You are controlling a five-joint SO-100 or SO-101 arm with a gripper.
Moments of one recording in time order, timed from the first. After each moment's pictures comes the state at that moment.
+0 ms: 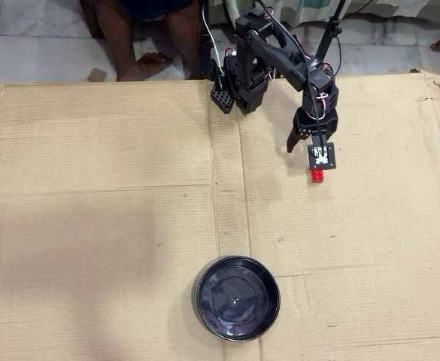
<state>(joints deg) -39.2 106.3 113.6 73.3 125.2</state>
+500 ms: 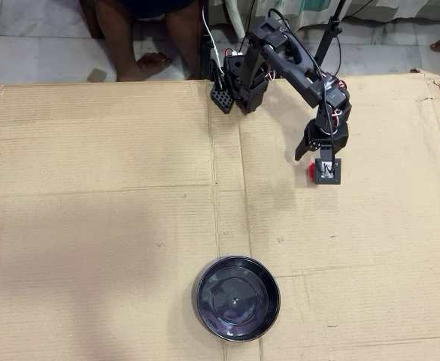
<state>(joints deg) -39.2 89.8 100.5 73.3 130.3</state>
